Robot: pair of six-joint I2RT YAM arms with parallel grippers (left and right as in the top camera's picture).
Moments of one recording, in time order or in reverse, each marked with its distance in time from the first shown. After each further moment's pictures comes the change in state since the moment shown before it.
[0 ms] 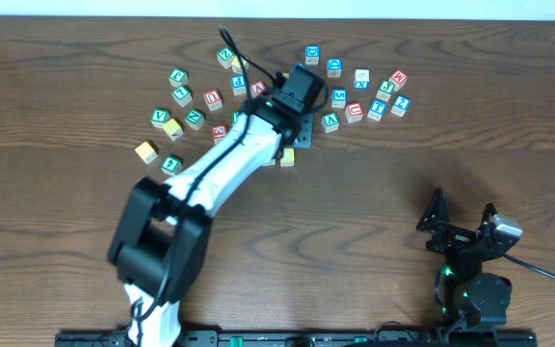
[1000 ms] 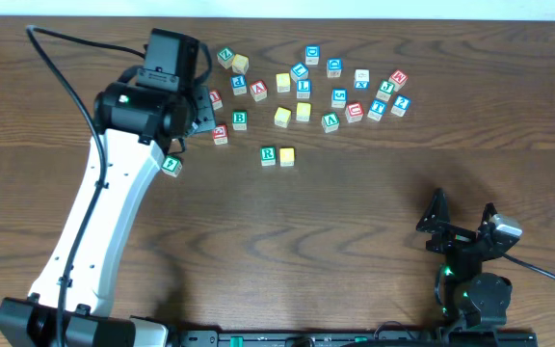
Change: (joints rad) left arm 0.337 -0.401 0.011 -0.360 -0.003 0.042; right arm 0.000 0.000 0.000 0.000 0.000 0.000
